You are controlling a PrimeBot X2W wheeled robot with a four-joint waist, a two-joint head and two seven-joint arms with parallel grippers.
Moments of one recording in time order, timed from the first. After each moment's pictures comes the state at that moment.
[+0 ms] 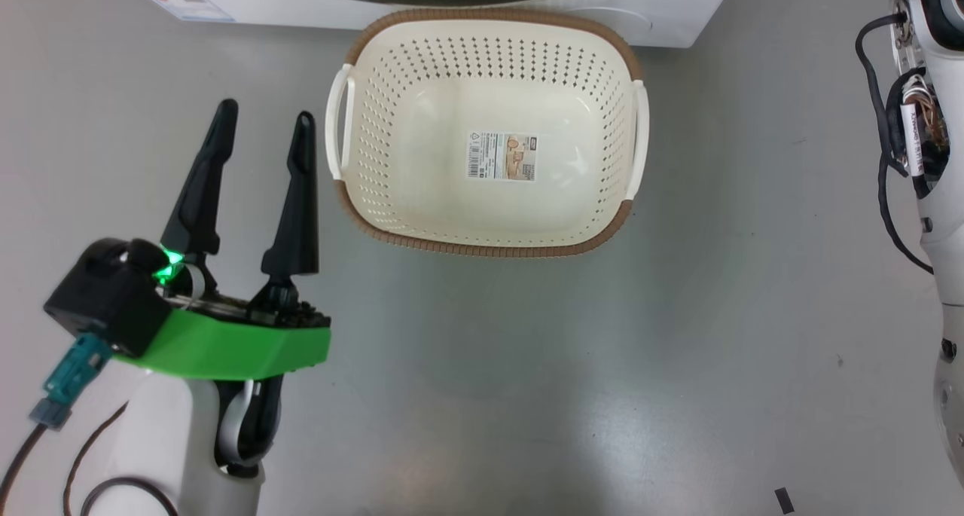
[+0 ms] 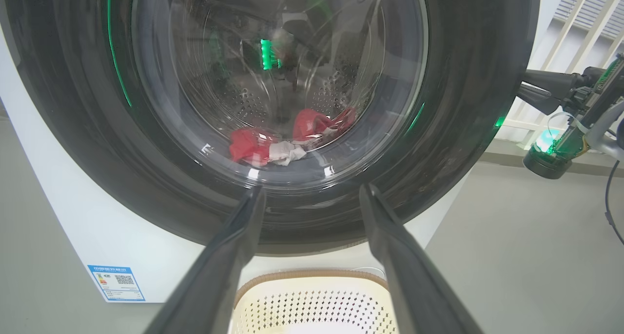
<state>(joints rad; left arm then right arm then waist) -0.48 0.05 -0.10 0.08 -0.34 -0.12 -0.25 -1.20 -0.16 0.11 0.61 1.60 0.13 0.34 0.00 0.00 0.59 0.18</state>
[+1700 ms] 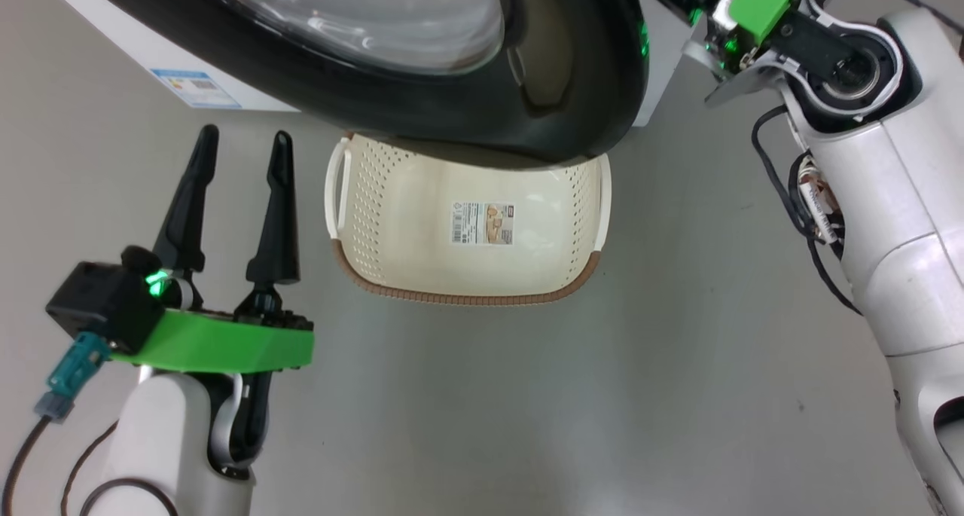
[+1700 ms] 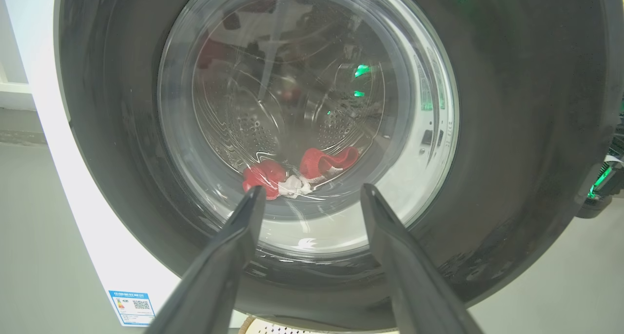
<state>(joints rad) -0.47 0.04 -0.05 0.16 -0.32 -0.12 -0.25 -1.13 -0.12 0.31 0.66 1.55 0.12 0.57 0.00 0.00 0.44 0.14</state>
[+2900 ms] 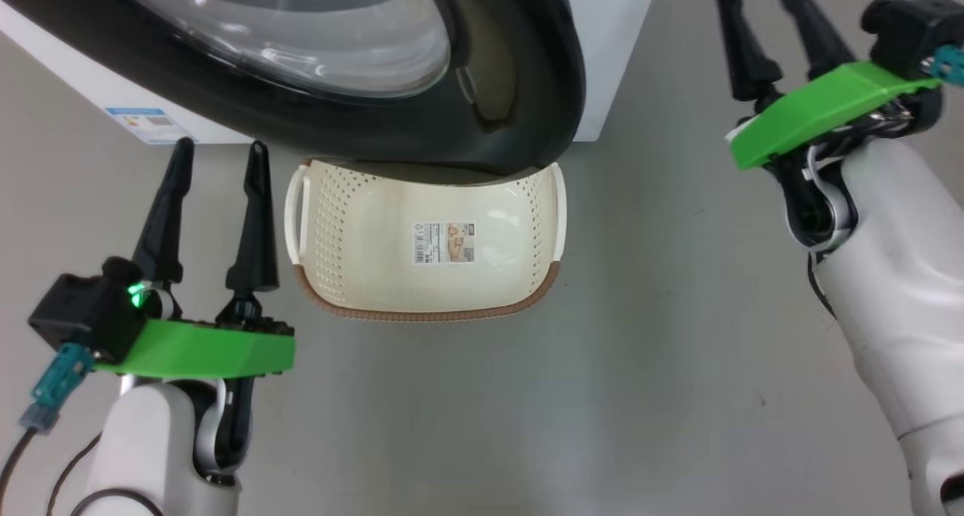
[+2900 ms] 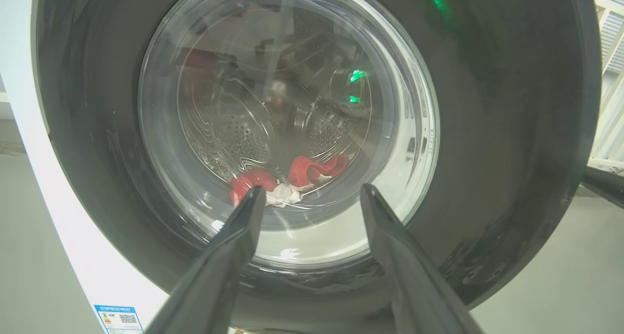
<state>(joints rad) -0.44 0.04 0.00 0.17 -0.28 -0.12 -0.25 -0.95 -0.18 0.35 0.80 0.74 0.12 -0.25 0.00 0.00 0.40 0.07</state>
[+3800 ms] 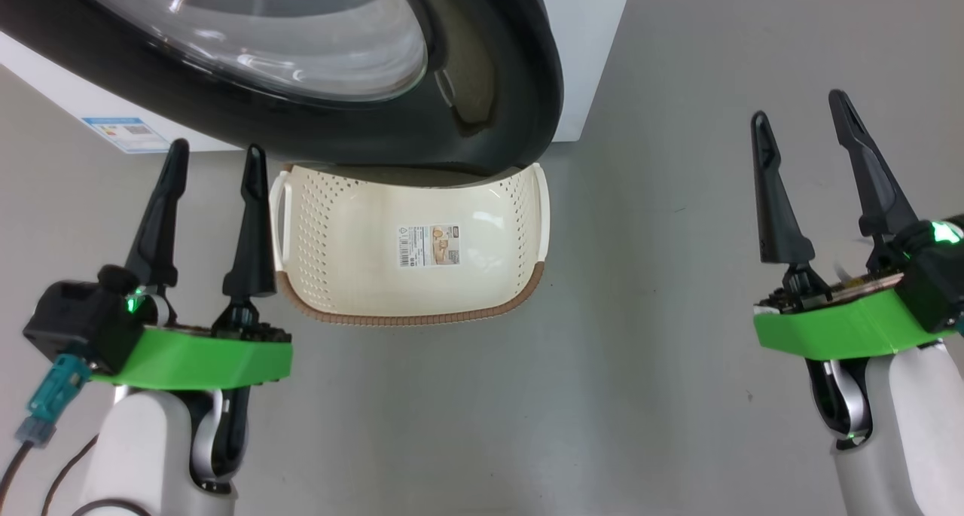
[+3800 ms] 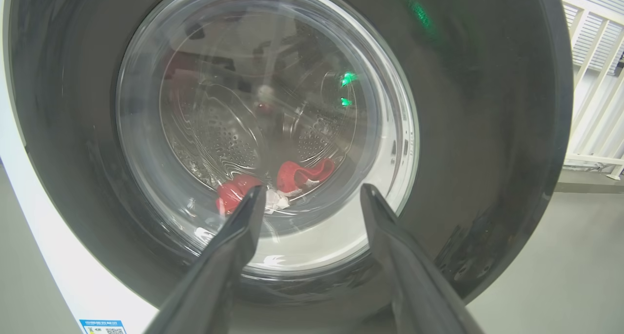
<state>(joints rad) -0.42 0.05 0.00 0.13 -0.26 -0.13 -0.25 -0.33 -0.06 -0.03 0.02 0.13 0.12 -0.26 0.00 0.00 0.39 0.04</state>
